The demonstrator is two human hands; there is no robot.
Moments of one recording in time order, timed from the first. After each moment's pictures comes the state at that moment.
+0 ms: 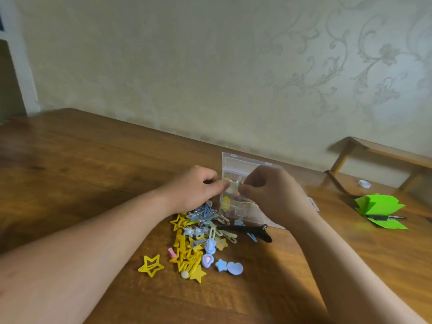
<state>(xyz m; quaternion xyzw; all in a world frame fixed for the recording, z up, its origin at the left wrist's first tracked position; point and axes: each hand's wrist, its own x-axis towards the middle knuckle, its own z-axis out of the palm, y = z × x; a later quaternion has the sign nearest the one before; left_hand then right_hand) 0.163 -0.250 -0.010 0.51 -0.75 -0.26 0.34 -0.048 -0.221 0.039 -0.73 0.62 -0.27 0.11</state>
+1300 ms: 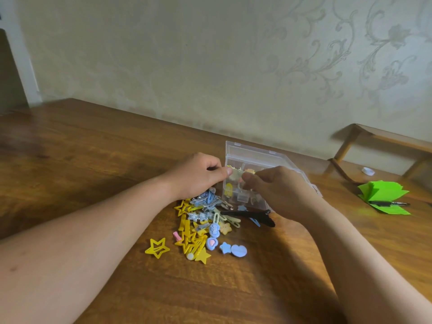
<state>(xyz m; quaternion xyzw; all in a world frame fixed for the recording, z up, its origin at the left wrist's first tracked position) 0.165 -0.253 -0.014 0.50 -0.76 -0.26 0.34 -0.053 -0.200 0.043 -0.73 0.64 -0.18 0.15</state>
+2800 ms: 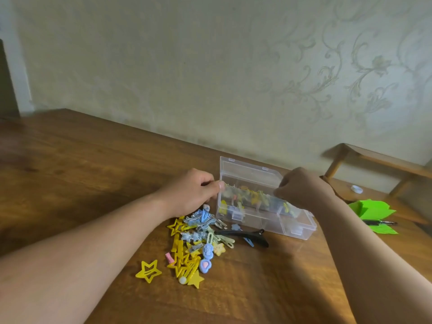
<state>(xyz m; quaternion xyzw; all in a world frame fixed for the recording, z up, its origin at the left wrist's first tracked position) 0.163 -0.251 -0.010 0.51 -0.74 -0.26 0.35 -0.110 -0.276 0.061 -0.67 0.74 -0.08 -0.01</state>
